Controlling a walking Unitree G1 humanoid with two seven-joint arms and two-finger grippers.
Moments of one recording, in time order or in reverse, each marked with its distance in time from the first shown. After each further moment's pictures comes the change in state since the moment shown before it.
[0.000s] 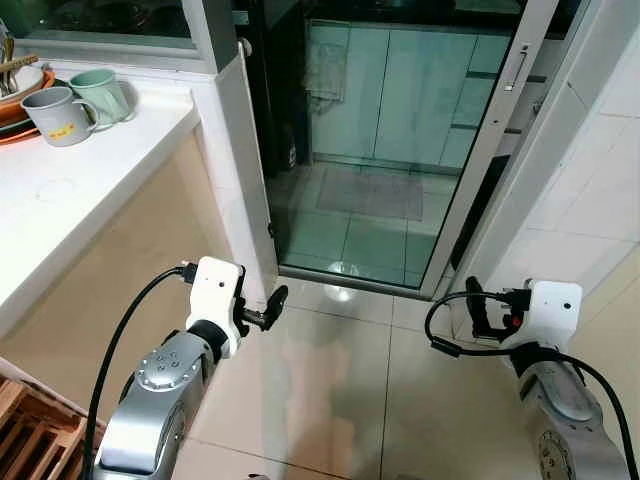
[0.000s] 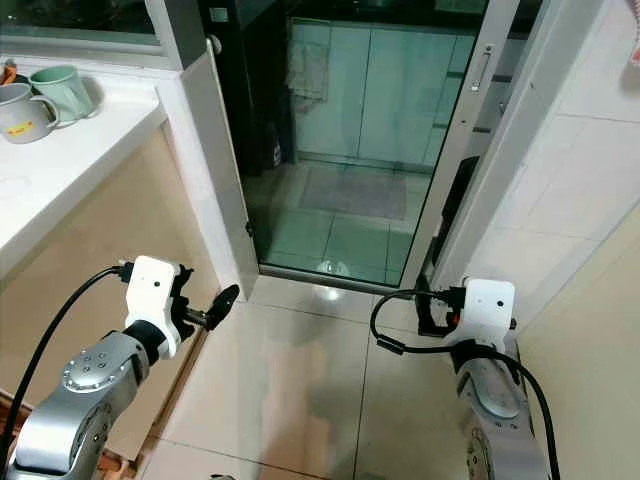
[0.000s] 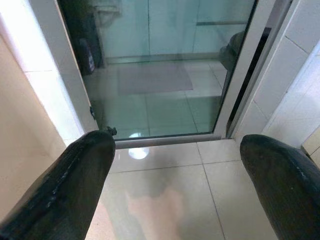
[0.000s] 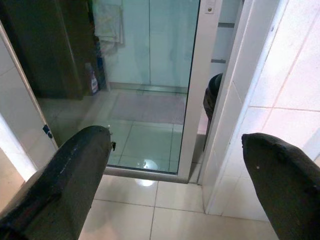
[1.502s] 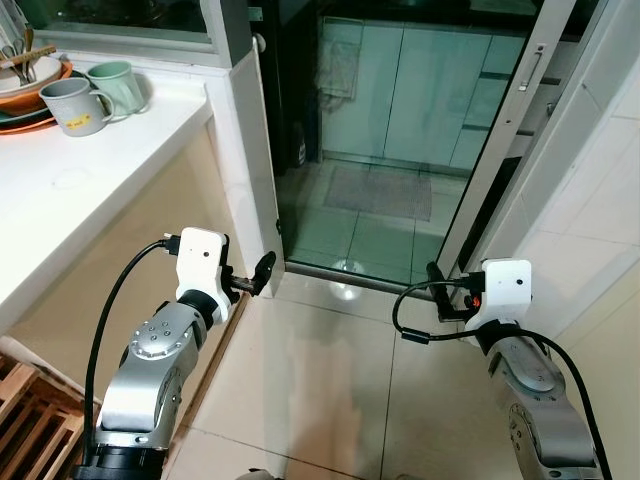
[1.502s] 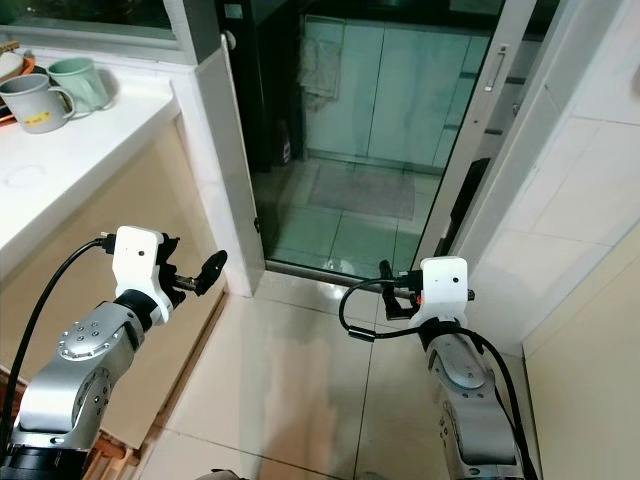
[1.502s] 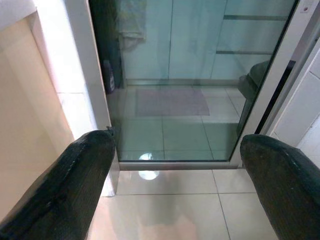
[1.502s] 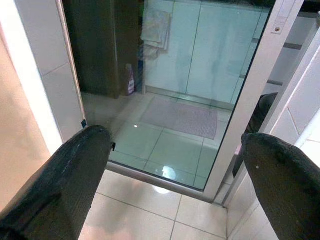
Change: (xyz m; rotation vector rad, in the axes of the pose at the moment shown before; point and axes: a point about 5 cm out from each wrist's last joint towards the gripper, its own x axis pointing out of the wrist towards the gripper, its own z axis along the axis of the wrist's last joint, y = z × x) left arm 0.013 0.022 0.024 0.026 -0.106 0.051; right arm 0.021 0.030 0.010 -0.079 -0.051 0.147
